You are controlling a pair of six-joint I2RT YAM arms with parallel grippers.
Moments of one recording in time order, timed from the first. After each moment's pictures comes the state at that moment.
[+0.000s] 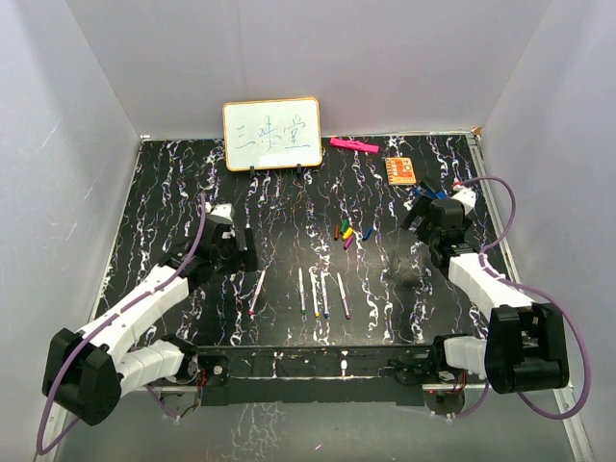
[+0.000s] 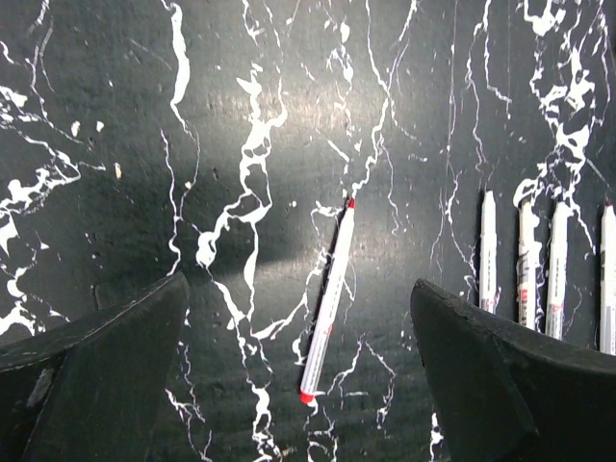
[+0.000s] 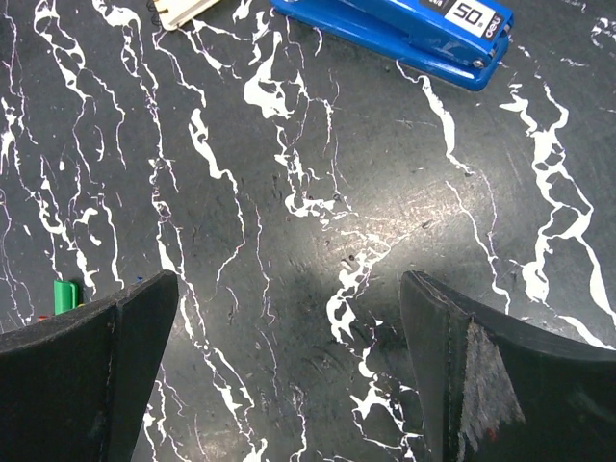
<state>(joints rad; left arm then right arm) -0.48 1.07 0.68 -0.48 -0.13 -0.47 0.06 1.21 0.59 0.03 0.22 0.49</state>
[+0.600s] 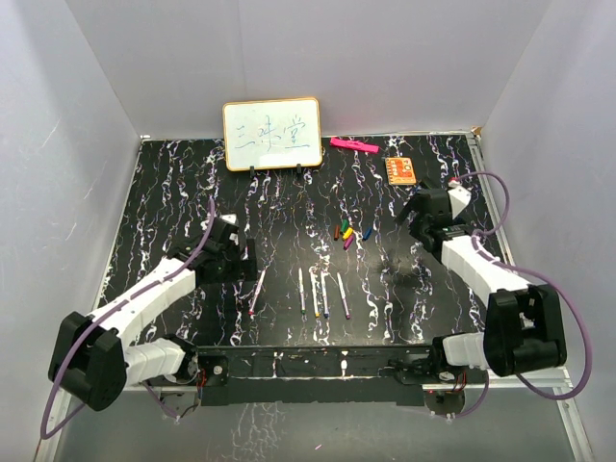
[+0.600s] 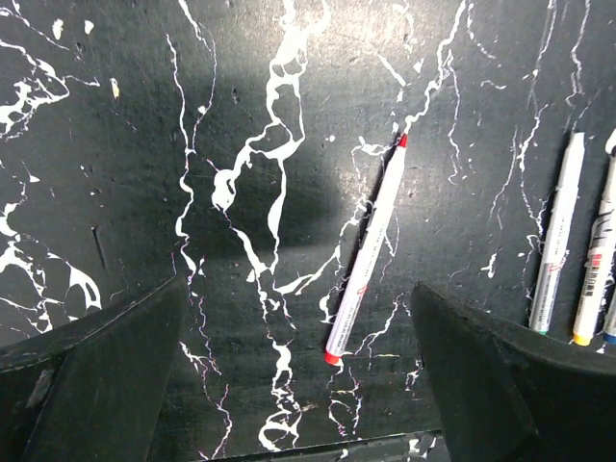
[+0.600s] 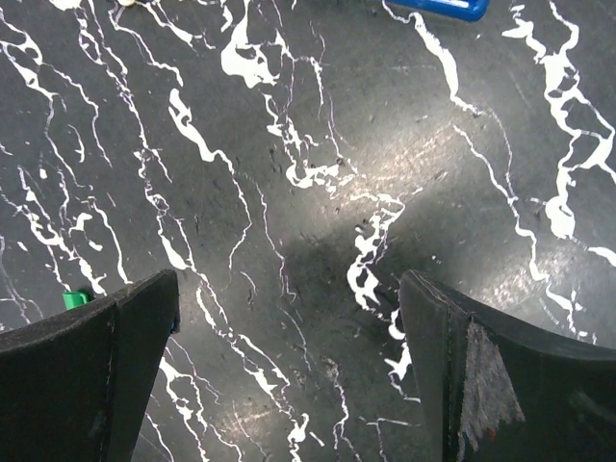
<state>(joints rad) -0.50 1.16 0.71 -0.63 -0.12 -0.49 0.13 1.30 0.74 -0.21 0.31 0.68</state>
